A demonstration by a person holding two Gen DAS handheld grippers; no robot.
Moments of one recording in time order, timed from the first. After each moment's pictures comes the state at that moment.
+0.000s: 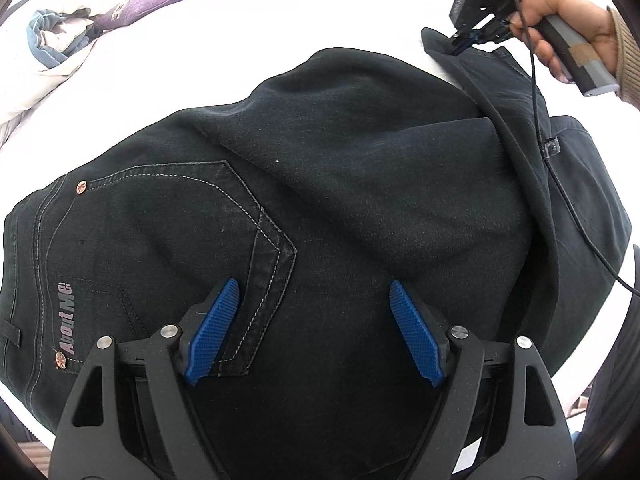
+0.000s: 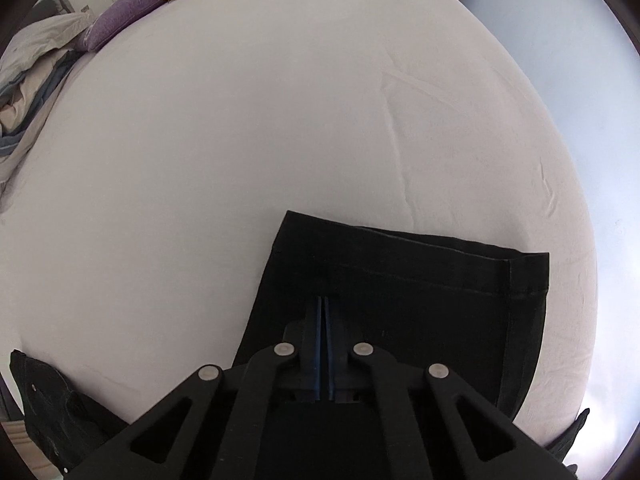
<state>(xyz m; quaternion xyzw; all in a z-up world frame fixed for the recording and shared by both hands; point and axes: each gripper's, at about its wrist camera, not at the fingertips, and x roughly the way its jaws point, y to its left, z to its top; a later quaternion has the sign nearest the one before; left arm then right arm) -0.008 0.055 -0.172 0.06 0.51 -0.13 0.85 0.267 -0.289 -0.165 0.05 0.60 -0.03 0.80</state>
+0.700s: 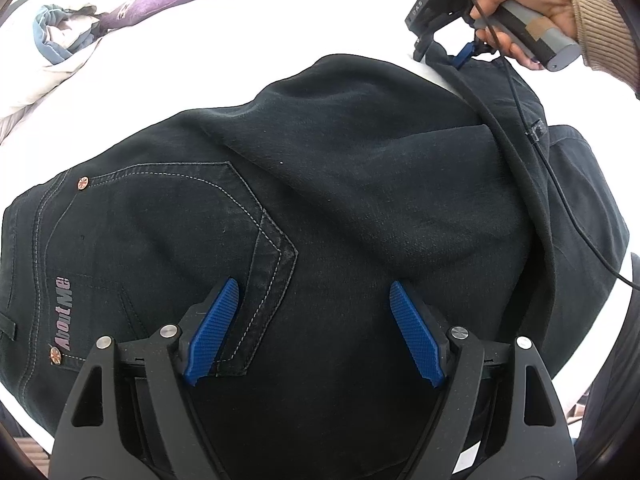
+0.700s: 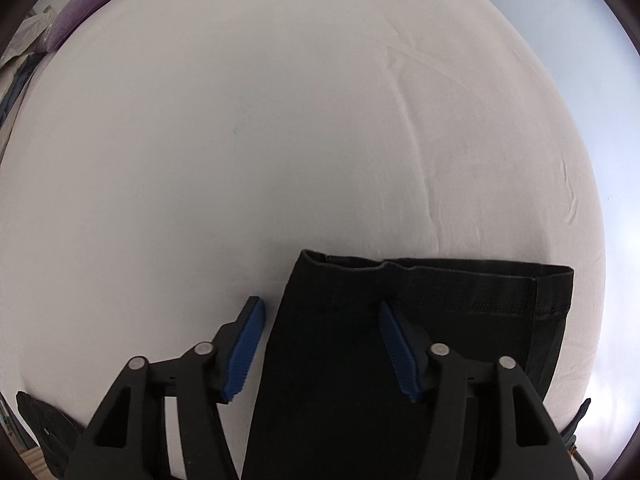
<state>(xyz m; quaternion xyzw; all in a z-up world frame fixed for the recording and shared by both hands) -0.014 0.070 -0.170 0.04 0.50 -0.13 0.86 0.328 -0.326 -0.191 0.04 0.65 -0.08 0.76</state>
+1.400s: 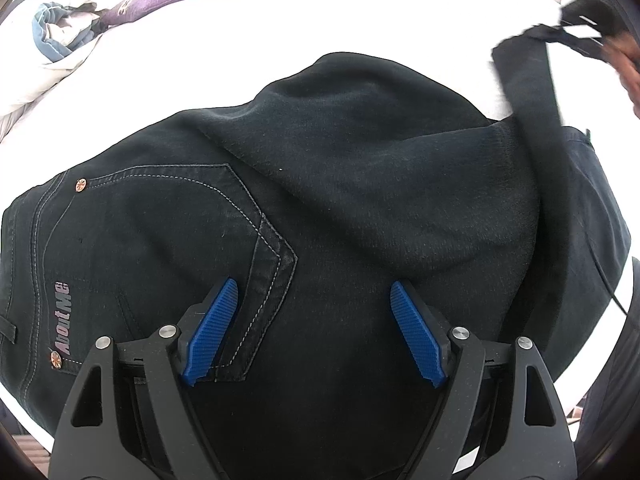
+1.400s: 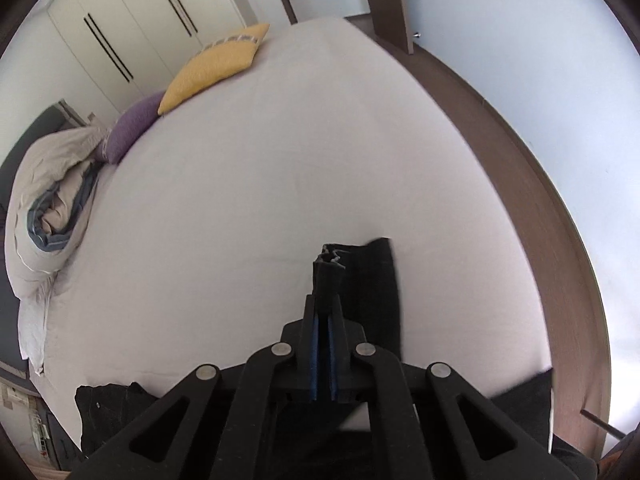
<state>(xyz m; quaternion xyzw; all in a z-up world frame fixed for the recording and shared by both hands) -0.005 0.066 -0.170 0.04 0.51 -0.12 0.85 0.138 -0.487 -0.068 0.19 0.47 -0.04 0.86</state>
